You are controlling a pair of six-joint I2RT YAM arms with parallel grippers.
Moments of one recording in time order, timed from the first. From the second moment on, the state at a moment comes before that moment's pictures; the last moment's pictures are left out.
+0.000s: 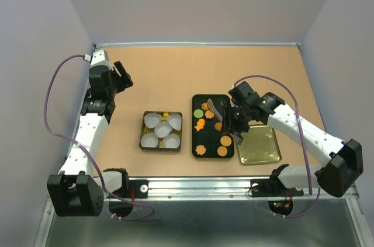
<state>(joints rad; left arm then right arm) -0.02 1.11 0.94 -0.22 -0.08 -0.37 0.66 1.26 1.10 -0.96 -0.16 0.64</state>
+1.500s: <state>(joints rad) -0.01 1.08 0.83 -0.16 -0.08 -0.36 0.71 1.43 1.03 -0.85 -0.13 0.64</state>
